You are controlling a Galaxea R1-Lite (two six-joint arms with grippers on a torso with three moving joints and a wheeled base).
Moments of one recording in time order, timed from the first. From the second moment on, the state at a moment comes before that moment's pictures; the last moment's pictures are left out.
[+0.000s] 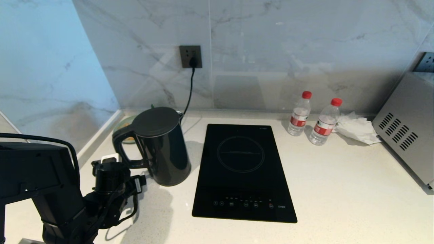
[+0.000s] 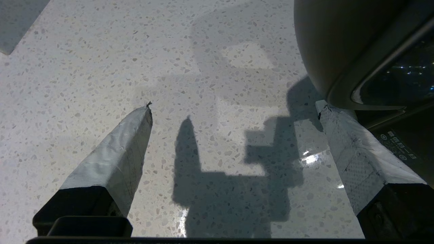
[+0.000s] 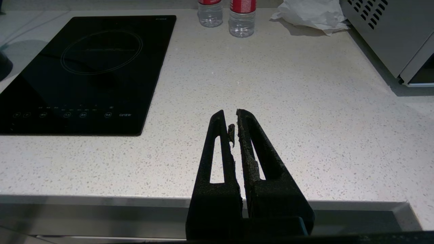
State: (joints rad) left arm -0.24 2.12 -0.41 -1.25 0.52 -0.25; right arm 0.00 0.00 0.00 -0.01 0.00 -0.01
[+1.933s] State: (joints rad) left arm -0.23 2.09 -0.42 -1.21 0.51 -0.27; right arm 0.00 0.00 0.00 -0.01 0.00 -0.01
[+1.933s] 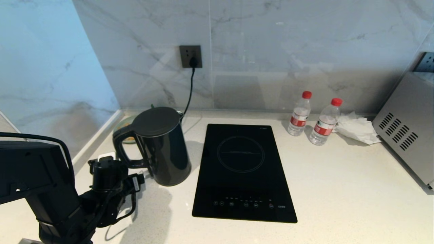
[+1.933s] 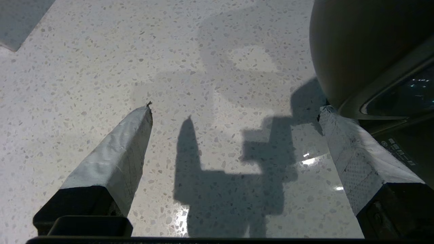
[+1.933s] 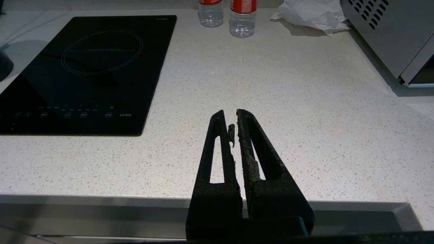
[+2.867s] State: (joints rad) left arm -0.24 2.12 -0.44 -1.21 0.52 -0.27; right arm 0.00 0.00 0.00 -0.01 0.00 -0.01
